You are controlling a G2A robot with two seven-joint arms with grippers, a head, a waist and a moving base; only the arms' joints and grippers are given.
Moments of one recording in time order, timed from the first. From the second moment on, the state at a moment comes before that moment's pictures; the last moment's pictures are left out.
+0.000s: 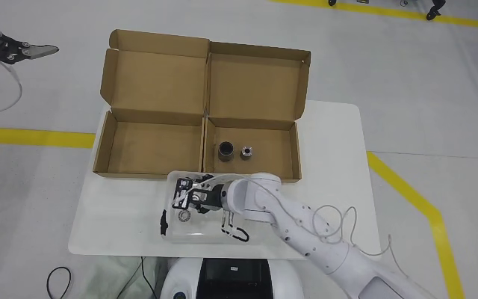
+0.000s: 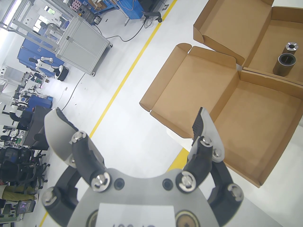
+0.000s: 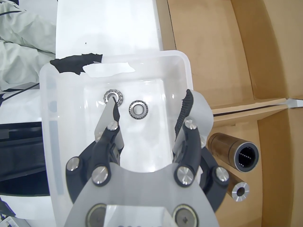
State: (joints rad) left arm 0.56 -0.16 -1.11 -1.50 0.89 -0.82 -0.11; right arm -0.94 -1.45 0.60 -1.56 -1.26 -0.55 0.68
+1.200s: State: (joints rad) left arm 0.56 -0.16 -1.11 -1.50 0.89 -0.82 -0.11; right arm -0.97 -1.46 0.55 -1.50 -1.30 -0.55 0.68
